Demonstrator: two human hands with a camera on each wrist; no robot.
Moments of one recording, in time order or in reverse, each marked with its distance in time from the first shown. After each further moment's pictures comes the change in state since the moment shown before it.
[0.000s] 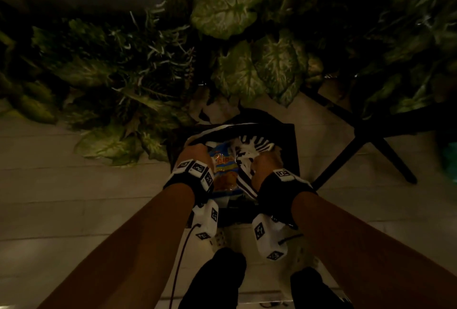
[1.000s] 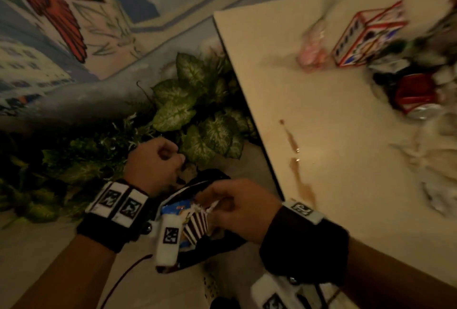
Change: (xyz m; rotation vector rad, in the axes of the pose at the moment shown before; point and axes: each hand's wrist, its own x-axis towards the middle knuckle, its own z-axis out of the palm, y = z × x) left_hand -0.201 0.120 -0.224 -0.462 0.366 0.395; right_hand -0.302 0.010 -0.149 0.492 0.277 -0.552
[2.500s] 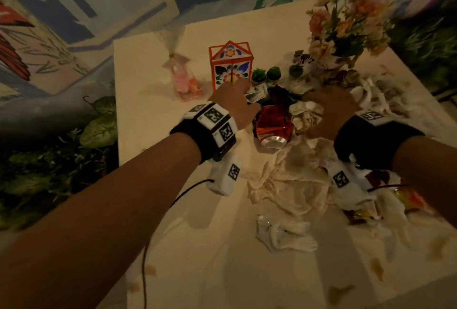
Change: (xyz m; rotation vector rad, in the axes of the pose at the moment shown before) left_hand 0.018 0.397 0.264 0.305 -0.183 0.347; right_hand -0.124 0.202 -0.437 -0.748 0.383 0.388
